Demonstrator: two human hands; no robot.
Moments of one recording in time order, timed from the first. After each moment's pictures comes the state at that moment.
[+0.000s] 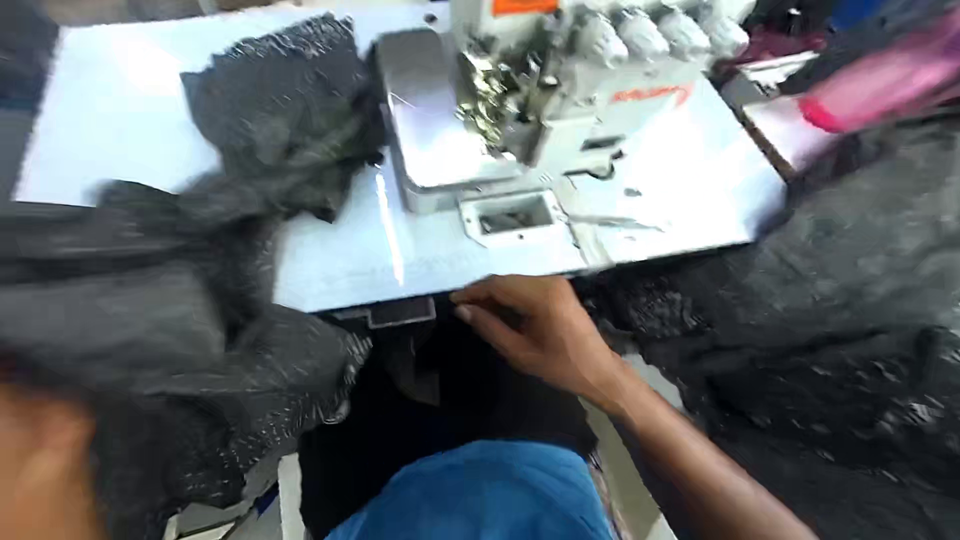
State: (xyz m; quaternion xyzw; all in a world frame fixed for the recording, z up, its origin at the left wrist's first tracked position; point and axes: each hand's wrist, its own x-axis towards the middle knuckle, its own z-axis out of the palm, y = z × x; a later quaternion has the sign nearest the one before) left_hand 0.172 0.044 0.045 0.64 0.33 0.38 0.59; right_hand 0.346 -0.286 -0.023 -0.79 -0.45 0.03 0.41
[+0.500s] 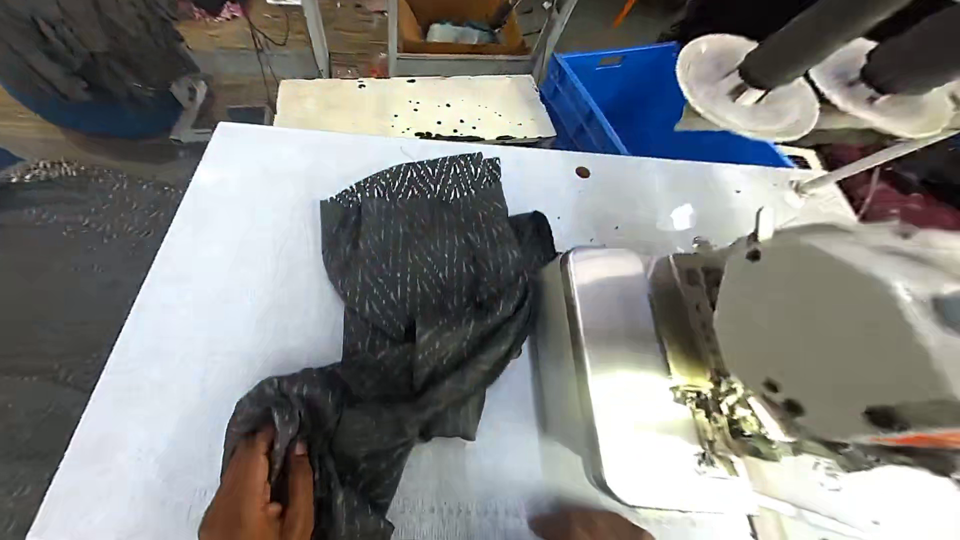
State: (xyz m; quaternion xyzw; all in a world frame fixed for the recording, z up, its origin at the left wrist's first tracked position) left_hand 0.223 0.111 -0.059 0.89 0.34 0.20 0.21; right_hand 0.370 -0.227 -0.067 -0.86 -0.44 0.07 0.26
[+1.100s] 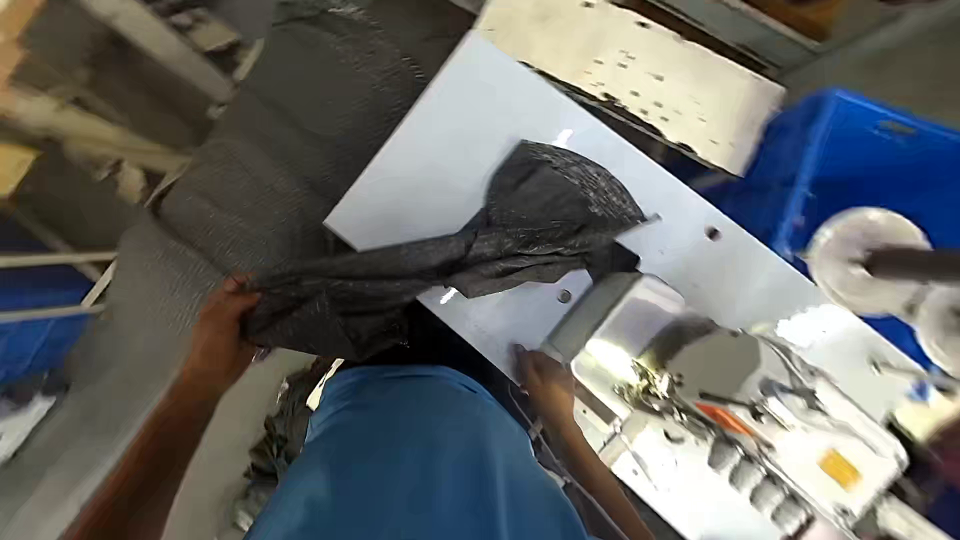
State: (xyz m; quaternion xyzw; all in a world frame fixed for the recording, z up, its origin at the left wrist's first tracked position) left_hand 0.027 0.141 0.168 0.38 0.63 0.30 0.61; right_hand 0.405 -0.179 -0.015 -0.89 -0.29 0.34 0.11
